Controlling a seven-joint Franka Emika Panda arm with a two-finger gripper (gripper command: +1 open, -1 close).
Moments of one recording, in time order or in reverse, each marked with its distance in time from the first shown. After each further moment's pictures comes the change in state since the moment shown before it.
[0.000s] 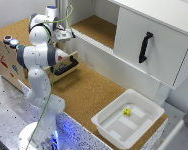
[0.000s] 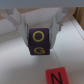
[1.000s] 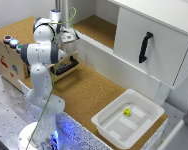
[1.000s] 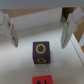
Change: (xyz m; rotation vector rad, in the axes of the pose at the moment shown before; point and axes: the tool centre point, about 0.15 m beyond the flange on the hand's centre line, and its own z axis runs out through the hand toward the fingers) arm 0.005 0.012 -0.019 -0.037 0.004 -0.055
